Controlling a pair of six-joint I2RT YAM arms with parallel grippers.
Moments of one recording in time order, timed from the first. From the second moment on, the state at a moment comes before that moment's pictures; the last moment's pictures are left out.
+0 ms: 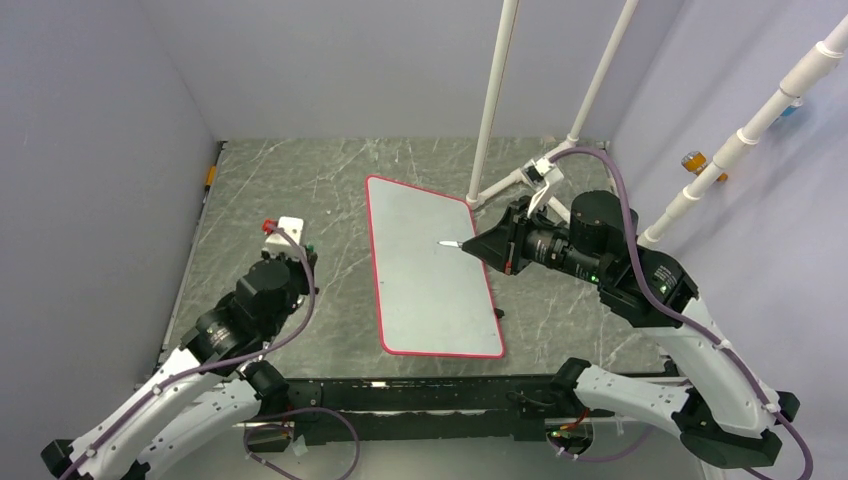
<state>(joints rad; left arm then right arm) -0.75 0.59 0.74 -0.46 -0.52 -0.17 0.81 0.92 1.42 -0.76 -0.15 0.48</state>
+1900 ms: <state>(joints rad) -0.73 0.58 0.93 -0.86 -0.71 -0.77 0.81 0.87 1.39 -0.77 0.10 0.47</state>
